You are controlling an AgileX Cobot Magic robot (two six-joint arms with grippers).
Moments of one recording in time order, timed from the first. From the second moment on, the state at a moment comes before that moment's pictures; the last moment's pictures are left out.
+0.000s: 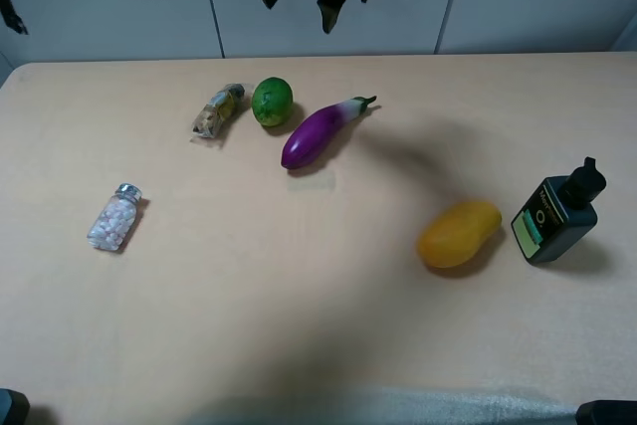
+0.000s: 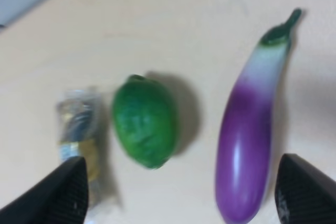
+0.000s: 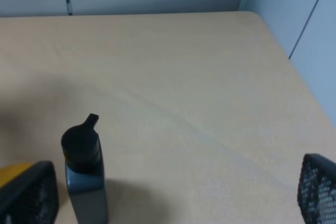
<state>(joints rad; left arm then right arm) -0.69 2.20 -2.19 0.31 1.19 -0.22 -0.02 -0.01 -0.49 -0.08 1.03 0.01</state>
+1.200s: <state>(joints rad) -0.02 0.58 -0.56 0.36 0.97 -0.28 -0.02 -0.01 -0.49 -0.08 1.03 0.01</state>
